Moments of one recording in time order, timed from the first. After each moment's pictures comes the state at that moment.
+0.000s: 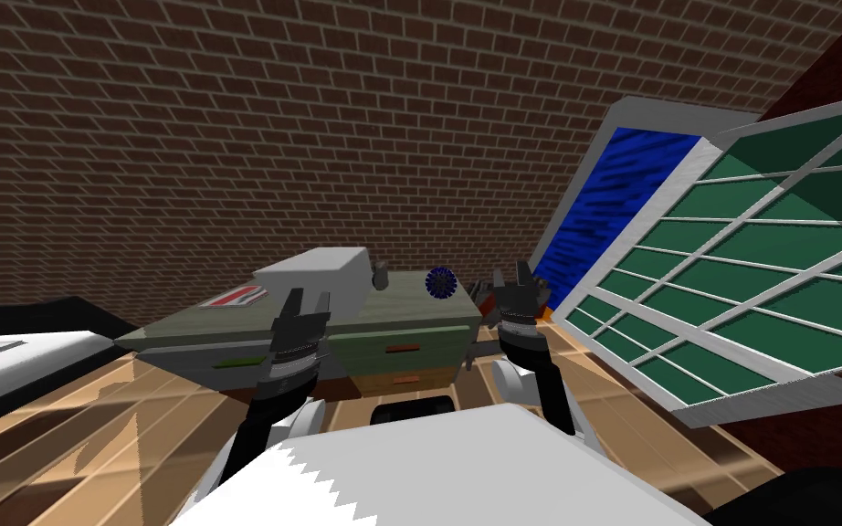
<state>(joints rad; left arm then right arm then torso) 0.54 0.03 -0.02 -2.21 -0.05 -0.63 0.12 0.46 0.00 -0.04 -2.34 0.00 -0.51 -0.04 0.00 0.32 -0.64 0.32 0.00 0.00</state>
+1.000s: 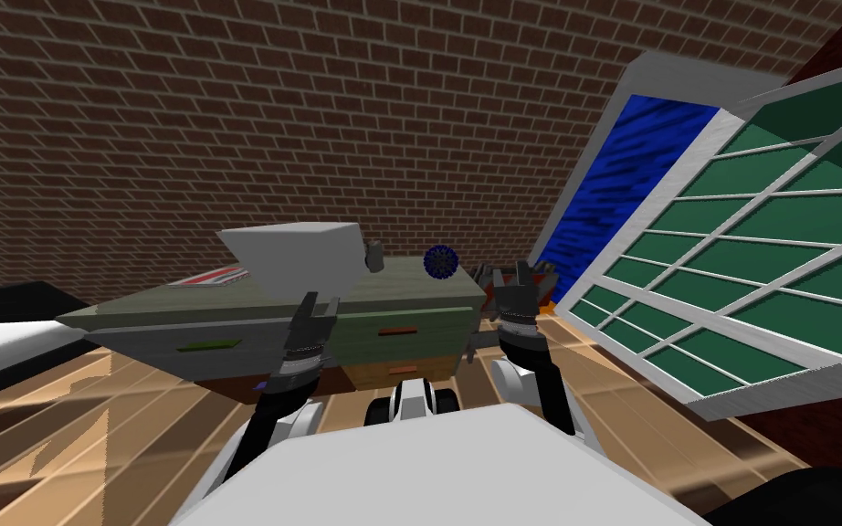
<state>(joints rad) 0.51 0.12 -0.02 -2.12 -0.05 -0.62 0.12 0.46 0.00 -0.04 -2.34 0.00 -0.51 -0.04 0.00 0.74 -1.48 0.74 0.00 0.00</state>
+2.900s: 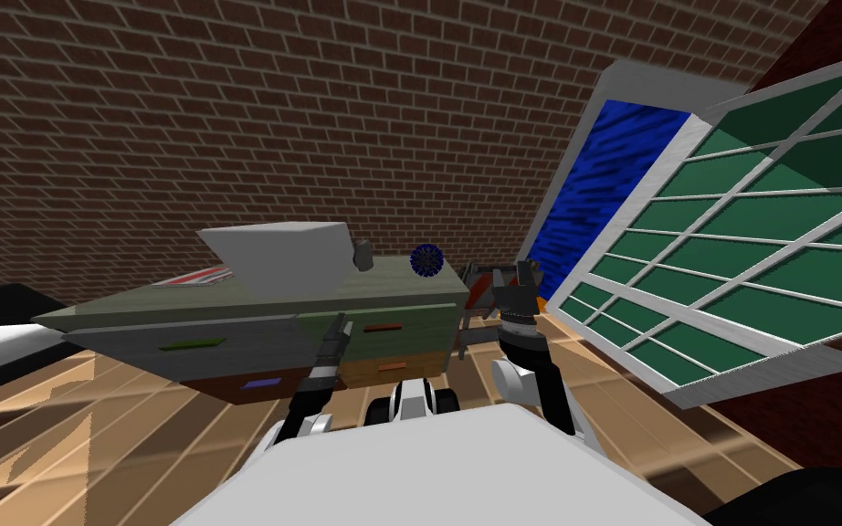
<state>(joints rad) 0.43 0.15 -0.05 -1.72 -0.06 -0.60 0.09 0.46 0.00 -0.04 -2.34 0.00 -0.51 -0.04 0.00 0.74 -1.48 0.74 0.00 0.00</state>
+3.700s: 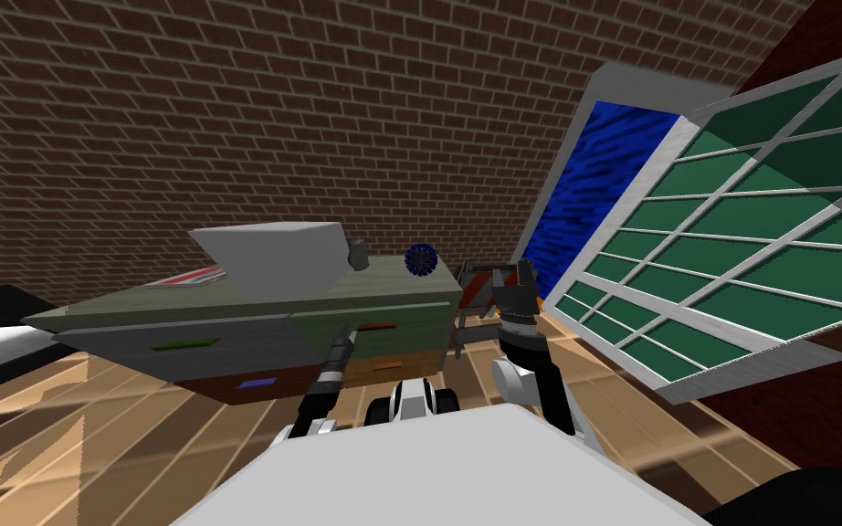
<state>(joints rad) 0.39 0.14 -0.05 -1.55 -0.06 -0.59 0.08 0.46 0.00 -0.04 -2.34 0.00 -0.51 -0.04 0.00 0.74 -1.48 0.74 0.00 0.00</state>
